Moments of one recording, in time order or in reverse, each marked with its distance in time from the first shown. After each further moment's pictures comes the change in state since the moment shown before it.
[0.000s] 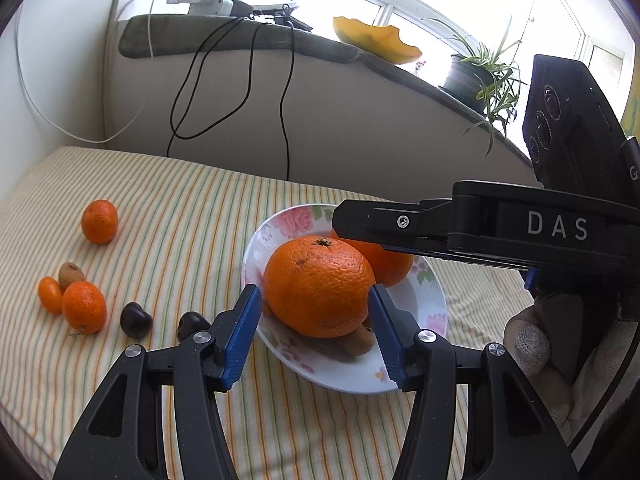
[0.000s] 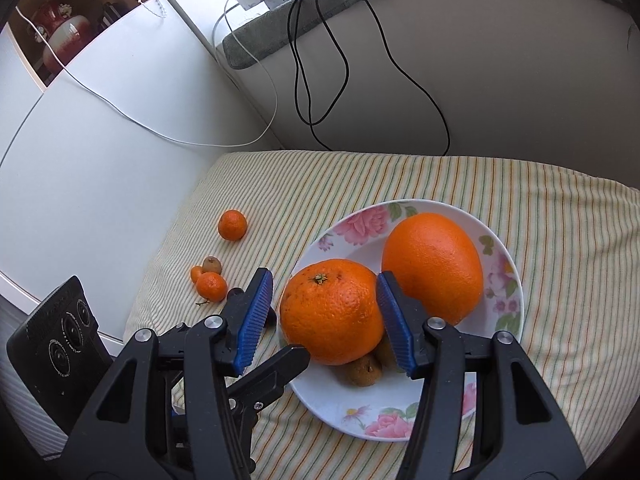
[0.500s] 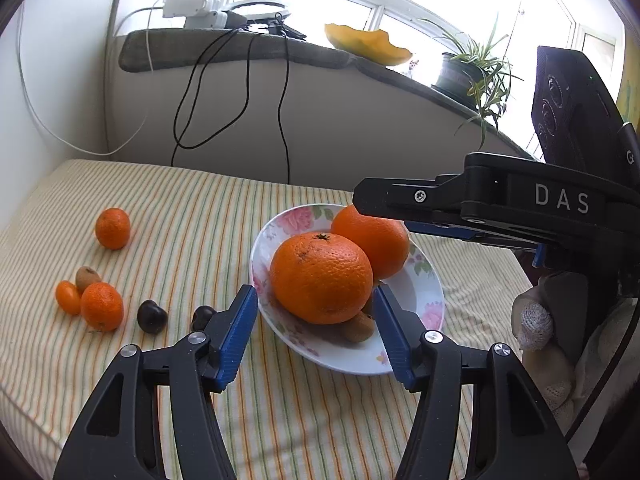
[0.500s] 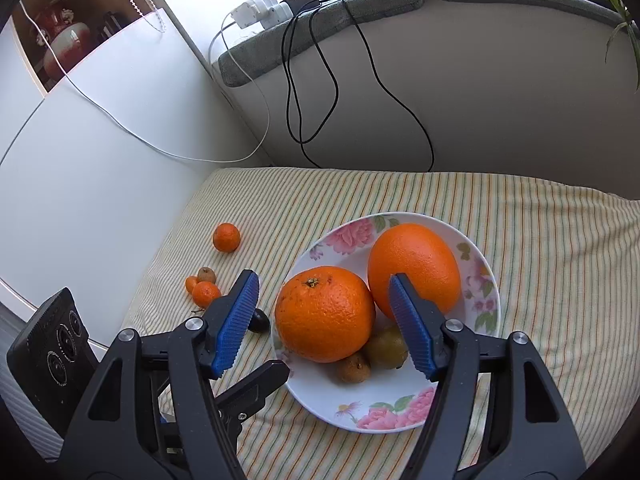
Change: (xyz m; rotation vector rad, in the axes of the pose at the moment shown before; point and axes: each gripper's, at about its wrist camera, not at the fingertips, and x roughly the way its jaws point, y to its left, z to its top) left arm -0.018 -0.004 -0.005 0.045 -0.019 0.018; right arm -0.020 0.007 -0.005 -0.022 -0.074 -0.063
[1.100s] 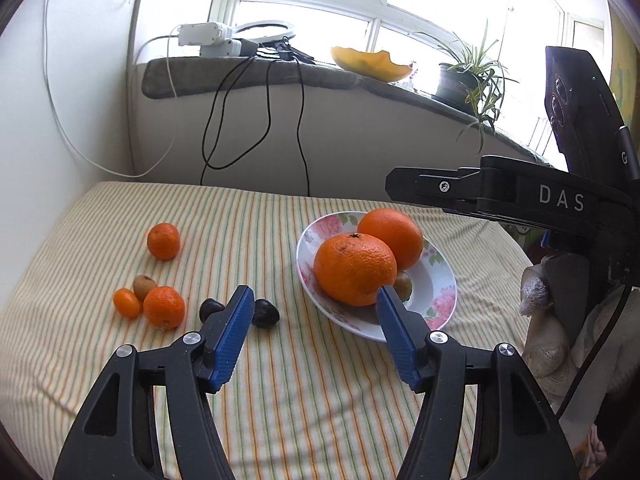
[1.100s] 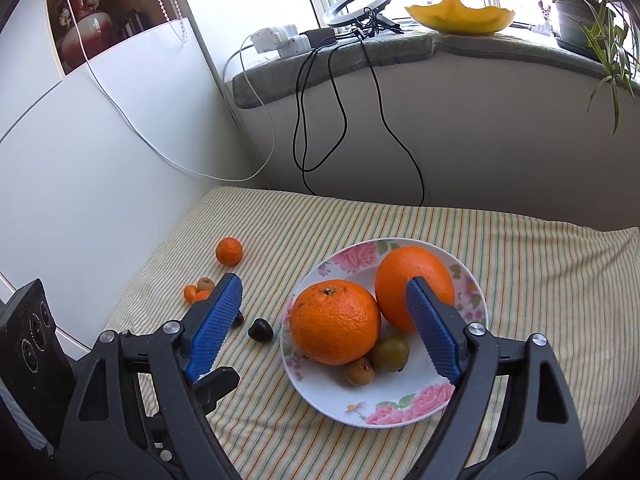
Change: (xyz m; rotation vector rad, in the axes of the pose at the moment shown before) left arm -0.046 0.020 -0.013 0.057 -0.053 0.055; right arm -0.023 0.036 -0.011 -0.091 -0.123 -0.086
